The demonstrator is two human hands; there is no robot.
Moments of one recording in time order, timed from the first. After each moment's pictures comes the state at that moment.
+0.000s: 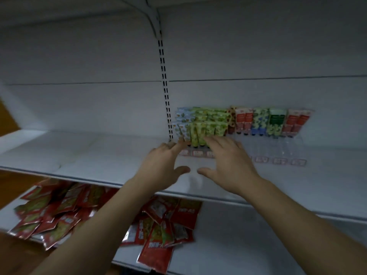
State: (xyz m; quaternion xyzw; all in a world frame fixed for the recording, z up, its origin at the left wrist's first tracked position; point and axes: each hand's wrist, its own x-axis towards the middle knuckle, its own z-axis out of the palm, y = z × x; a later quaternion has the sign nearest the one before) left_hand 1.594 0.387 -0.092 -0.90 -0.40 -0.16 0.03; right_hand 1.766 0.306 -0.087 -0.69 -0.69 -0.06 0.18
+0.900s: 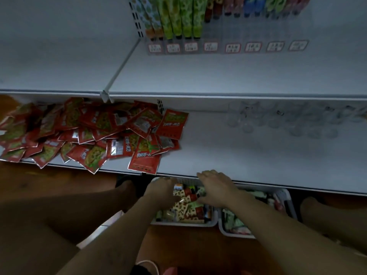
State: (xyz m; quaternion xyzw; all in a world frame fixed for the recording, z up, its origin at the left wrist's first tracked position) left_hand 1.568 0.266 -0.376 -0.85 -0.45 0.20 -0.20; right_hand 1.744 0.188 -0.357 -0.67 -0.69 0.26 -0.08
